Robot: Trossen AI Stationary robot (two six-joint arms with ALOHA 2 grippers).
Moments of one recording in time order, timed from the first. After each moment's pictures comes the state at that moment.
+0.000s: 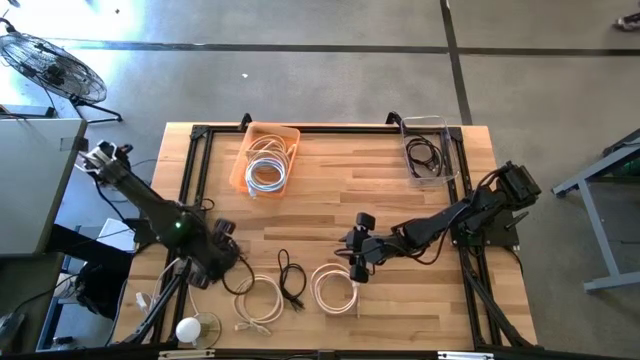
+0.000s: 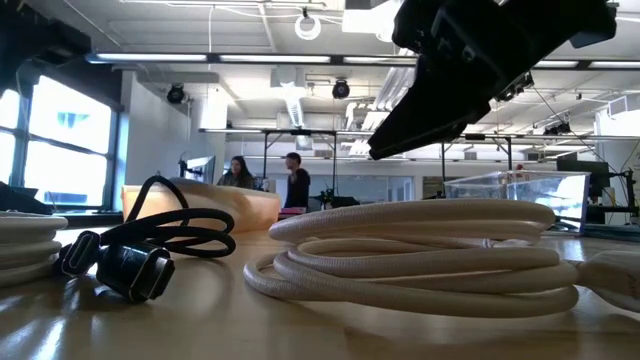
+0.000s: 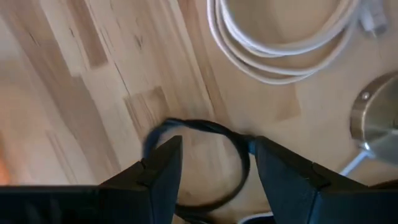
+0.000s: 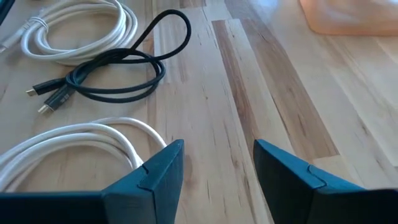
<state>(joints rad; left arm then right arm) -0.69 1.16 0.92 -1.09 -0.09 -0.37 0.36 1.64 0.82 0.14 0.38 0.35</state>
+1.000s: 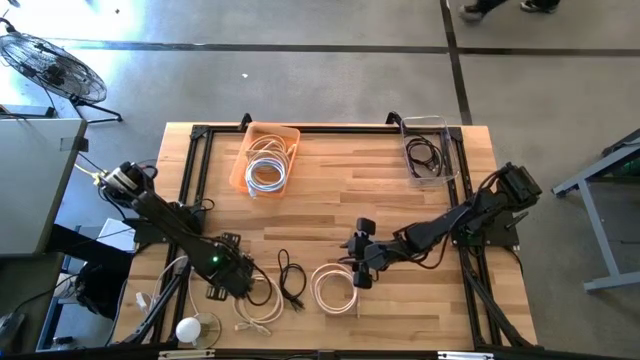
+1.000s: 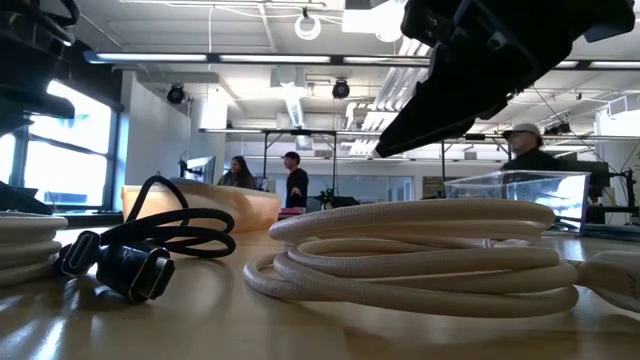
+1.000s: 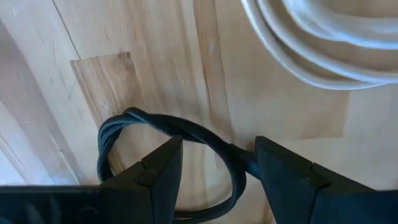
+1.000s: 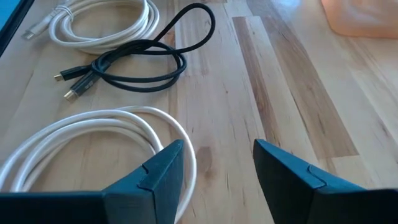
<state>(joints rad) -0.70 1.53 0.92 -1.02 -0.03 -0.56 0.40 1.64 0.82 0.14 0.37 0.34</state>
